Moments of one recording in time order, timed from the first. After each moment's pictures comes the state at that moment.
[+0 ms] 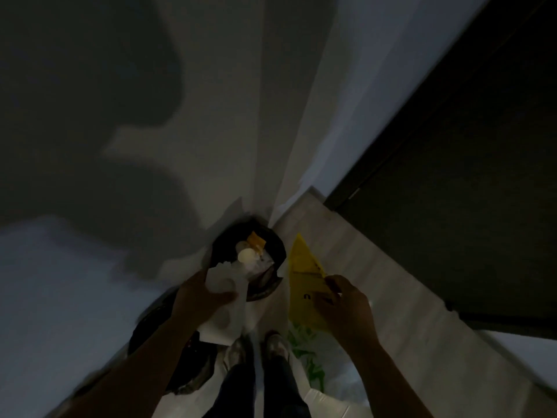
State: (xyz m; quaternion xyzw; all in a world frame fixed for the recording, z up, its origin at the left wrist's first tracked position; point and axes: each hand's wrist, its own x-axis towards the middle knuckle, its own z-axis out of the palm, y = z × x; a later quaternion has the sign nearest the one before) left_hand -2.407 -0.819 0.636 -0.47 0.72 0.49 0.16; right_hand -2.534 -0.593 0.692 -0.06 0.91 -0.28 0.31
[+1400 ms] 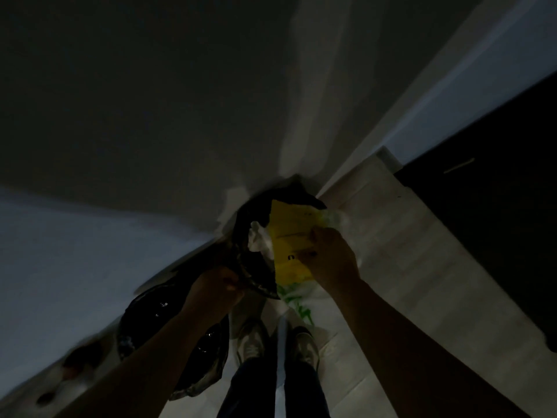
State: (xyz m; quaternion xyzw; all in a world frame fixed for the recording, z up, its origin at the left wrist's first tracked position) left_hand -2.418 -0.857 0.400 -0.51 0.69 0.45 0.24; right_hand -2.604 -0.737 0.404 -0.26 0.88 -0.11 0.37
